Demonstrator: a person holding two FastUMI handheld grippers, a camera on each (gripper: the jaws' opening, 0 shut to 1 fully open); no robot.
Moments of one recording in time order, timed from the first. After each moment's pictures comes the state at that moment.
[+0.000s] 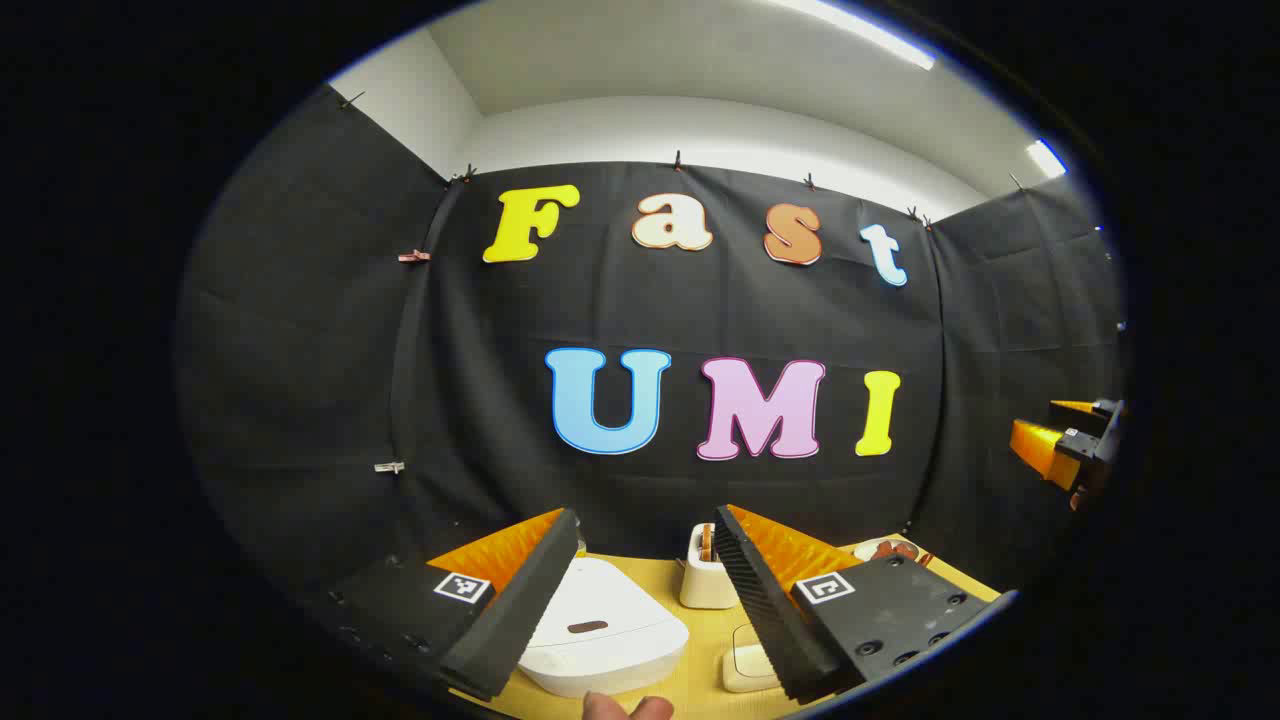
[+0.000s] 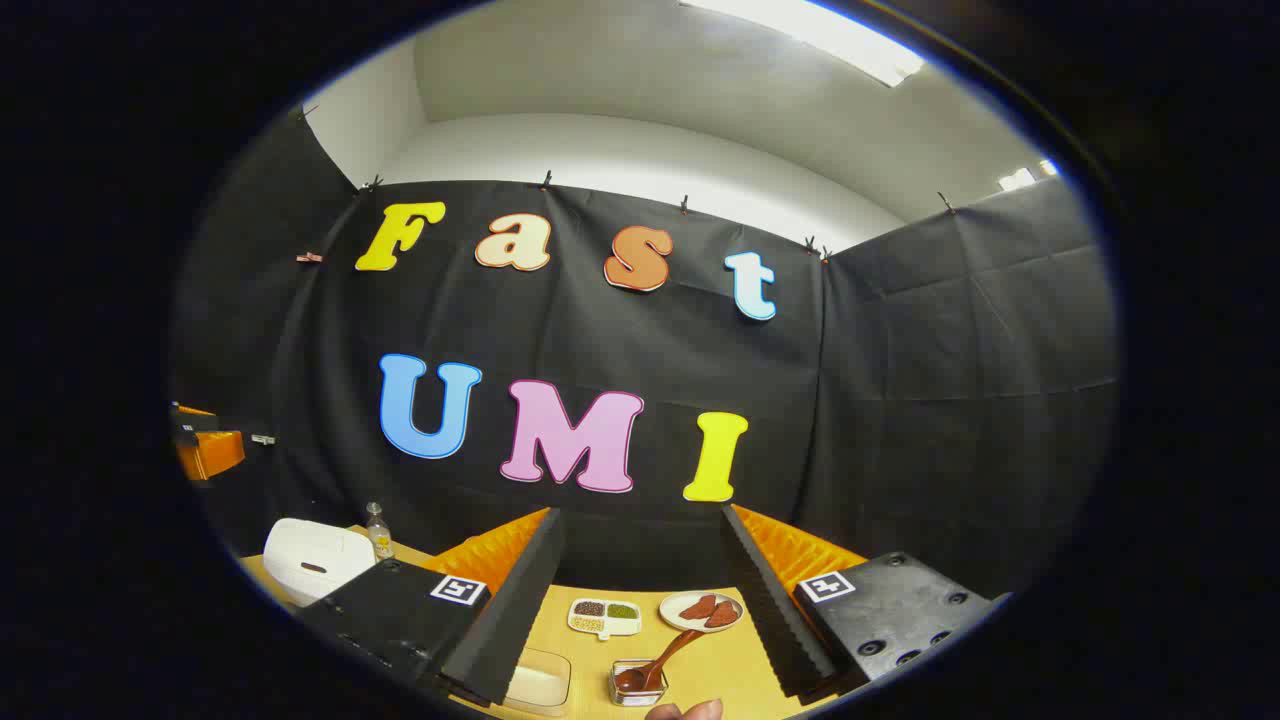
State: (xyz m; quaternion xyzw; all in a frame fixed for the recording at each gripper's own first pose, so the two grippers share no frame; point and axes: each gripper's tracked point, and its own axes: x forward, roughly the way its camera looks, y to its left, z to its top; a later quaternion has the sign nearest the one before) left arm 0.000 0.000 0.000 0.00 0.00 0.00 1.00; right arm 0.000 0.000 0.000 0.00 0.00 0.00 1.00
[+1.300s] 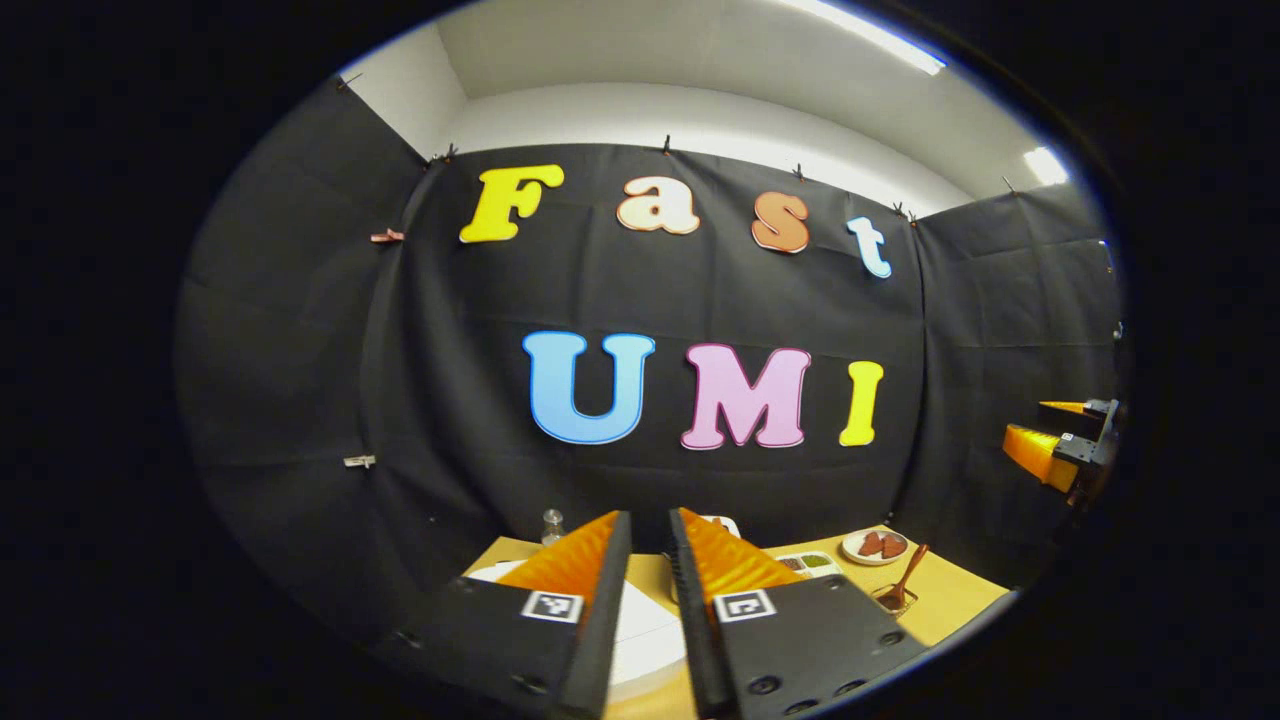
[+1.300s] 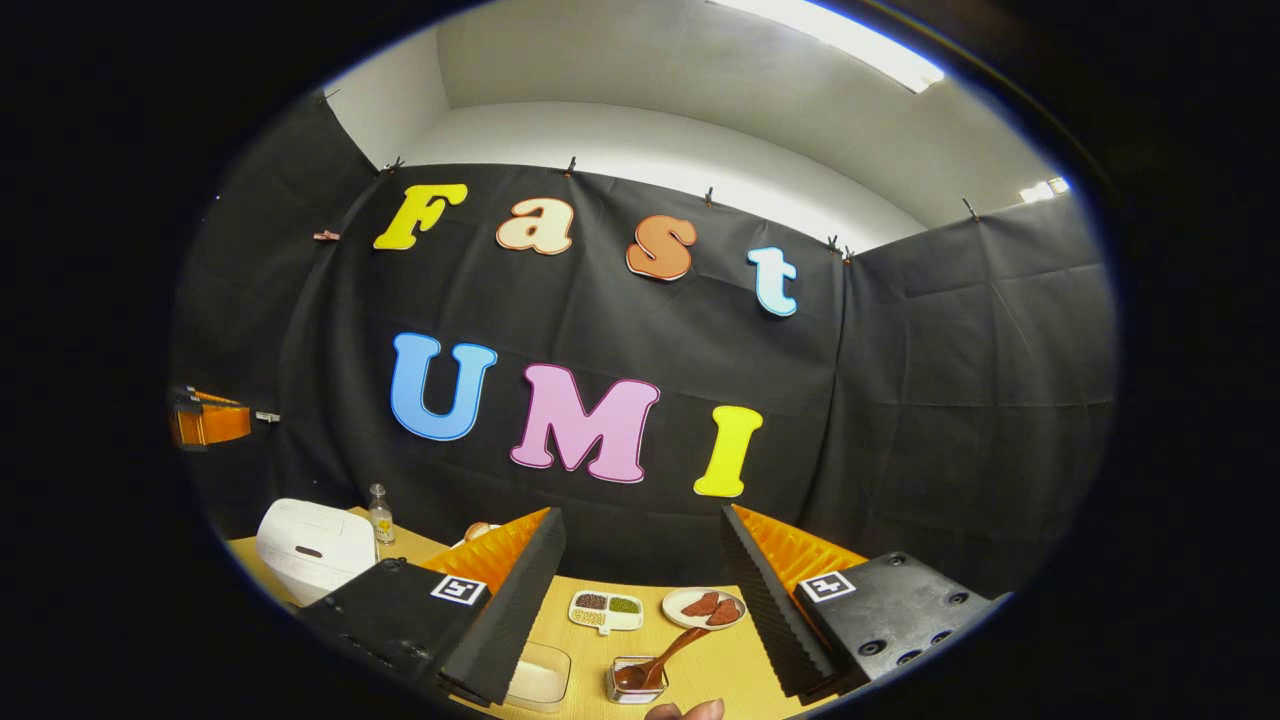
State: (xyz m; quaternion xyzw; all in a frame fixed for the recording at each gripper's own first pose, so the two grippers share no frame) left arm 0.041 0.010 -0.030 0.00 0.04 -0.08 1.00; right arm 0.011 0.016 -0.012 -0.02 0.01 0.01 1.00
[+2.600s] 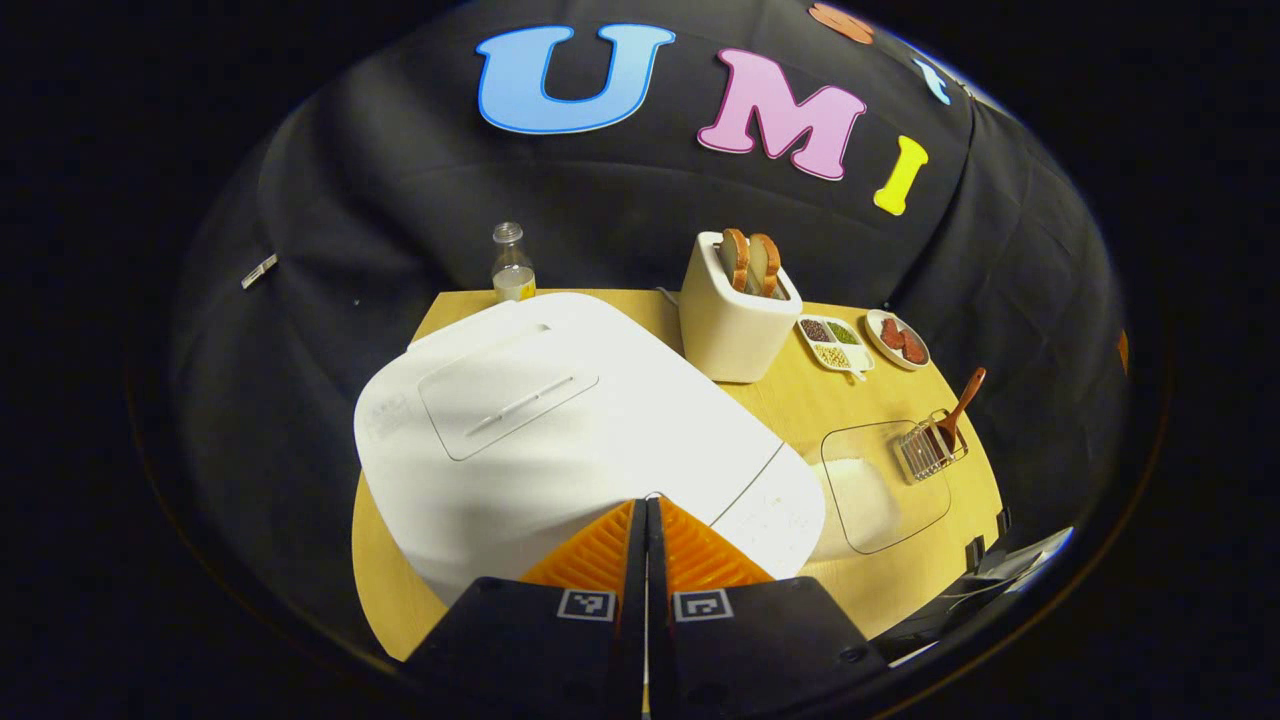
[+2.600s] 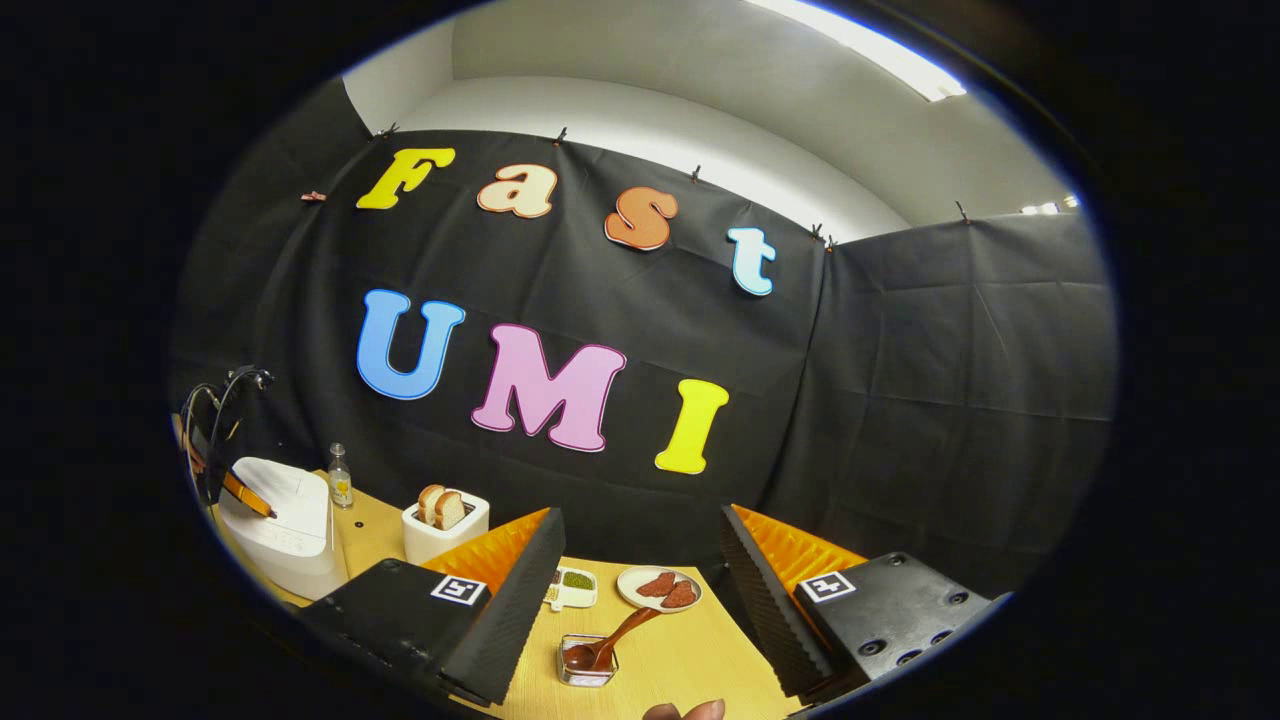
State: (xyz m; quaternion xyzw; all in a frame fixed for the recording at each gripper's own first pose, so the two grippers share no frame) left arm 0.129 0.067 -0.272 0.00 0.45 -0.12 0.89; right arm 0.008 -0.023 -0.042 -0.06 0.05 -0.03 1.00
